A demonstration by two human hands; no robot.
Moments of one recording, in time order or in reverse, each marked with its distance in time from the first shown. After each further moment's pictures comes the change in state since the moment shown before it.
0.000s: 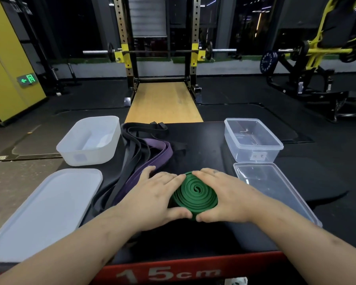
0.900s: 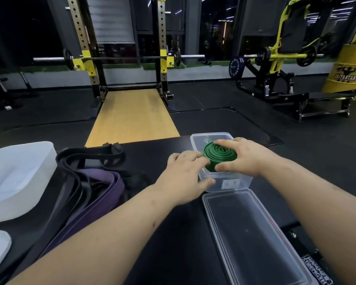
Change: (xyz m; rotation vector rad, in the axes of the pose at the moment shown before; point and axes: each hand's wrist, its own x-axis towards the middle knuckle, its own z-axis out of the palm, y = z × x) left_hand 0.257 0.054 0.025 -0.219 0.193 0.088; right_hand 0.058 0.223 -0.103 0.000 0.079 0.576
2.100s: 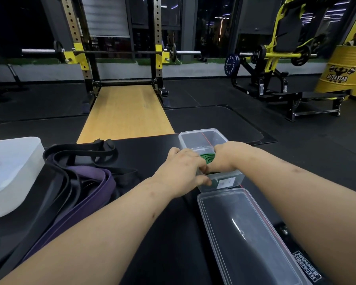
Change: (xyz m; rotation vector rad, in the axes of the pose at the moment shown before) left_hand 0.022 -0.005 0.010 0.000 -0.005 0.074; right_hand 0.026 -0.040 0.008 -0.399 -0.242 0.166
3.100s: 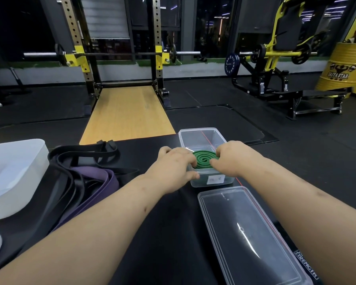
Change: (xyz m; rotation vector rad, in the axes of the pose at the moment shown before) left_hand -0.005 -0.022 -0.005 0.018 -0.053 -0.079; right_hand -0.019 0.007 0.016 0.173 0.233 0.035
